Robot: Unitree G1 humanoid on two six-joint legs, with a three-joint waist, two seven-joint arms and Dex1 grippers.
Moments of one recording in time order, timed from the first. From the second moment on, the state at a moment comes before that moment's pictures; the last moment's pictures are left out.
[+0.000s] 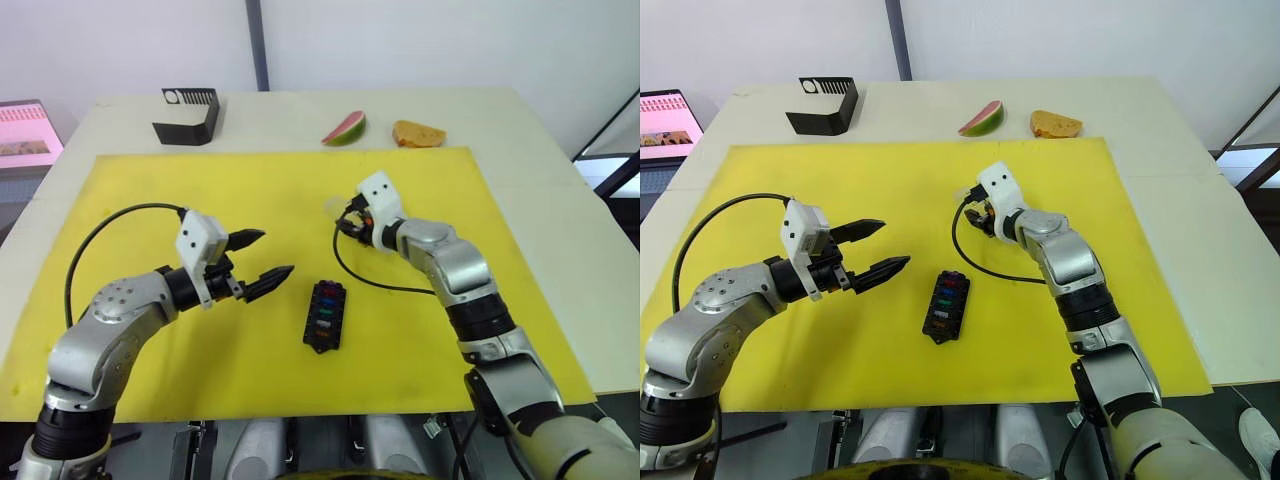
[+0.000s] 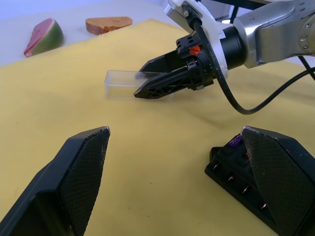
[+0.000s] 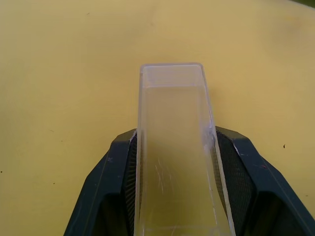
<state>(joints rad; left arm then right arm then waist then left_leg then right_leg) -0.15 0.60 0.10 -0.50 -0.62 0.63 -0.72 -0.69 -0.30 0.18 0.12 0.15 0.73 0.44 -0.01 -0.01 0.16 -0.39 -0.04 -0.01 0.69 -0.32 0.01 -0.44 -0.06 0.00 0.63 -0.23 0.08</state>
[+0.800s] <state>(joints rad) 0.15 0.54 -0.23 -0.71 -0.40 0.59 -0.55 -0.43 -0.46 0.03 -0.35 0.27 0.97 0.48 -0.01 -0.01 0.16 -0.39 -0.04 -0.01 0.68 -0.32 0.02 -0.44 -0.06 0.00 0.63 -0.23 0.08</state>
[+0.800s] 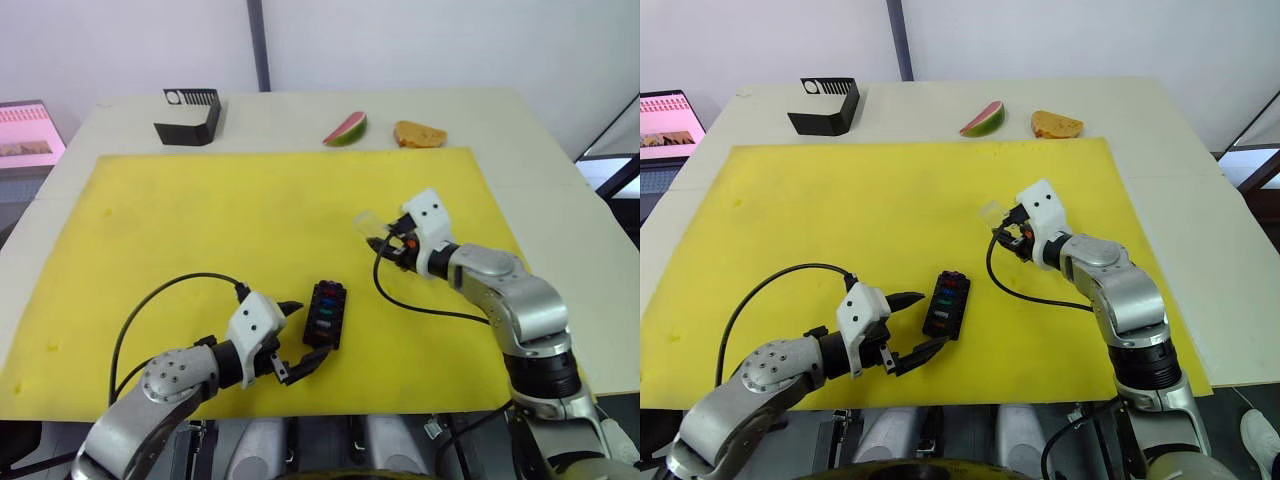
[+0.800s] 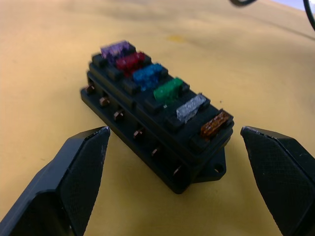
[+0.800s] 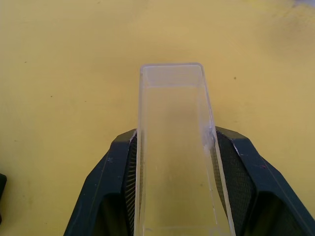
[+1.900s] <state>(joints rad) 0.08 0.45 -0.25 -0.65 -0.29 0.59 -0.50 -0.40 -0.50 -0.02 -0.38 0.32 0.99 0.46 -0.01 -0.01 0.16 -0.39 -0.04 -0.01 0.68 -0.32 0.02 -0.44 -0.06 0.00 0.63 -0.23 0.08</state>
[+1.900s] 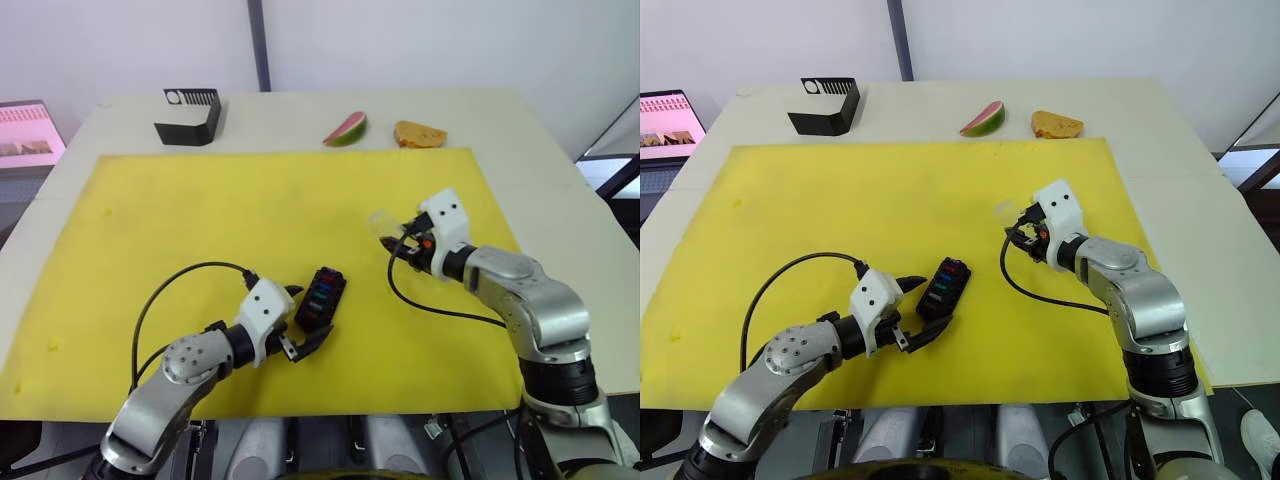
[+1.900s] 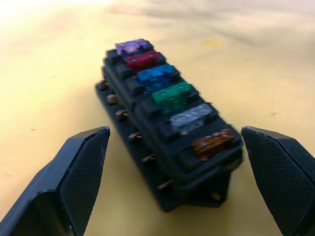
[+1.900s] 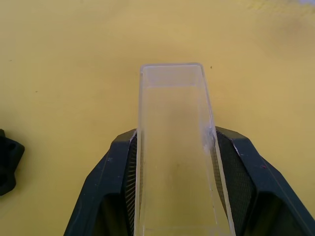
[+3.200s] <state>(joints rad) 0.07 0.35 -0.24 -0.58 -0.20 0.58 -0.38 -0.41 -0.52 -0.01 -0.39 0.34 0.99 0.46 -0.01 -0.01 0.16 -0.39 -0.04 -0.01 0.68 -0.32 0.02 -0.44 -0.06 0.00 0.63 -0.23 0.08</state>
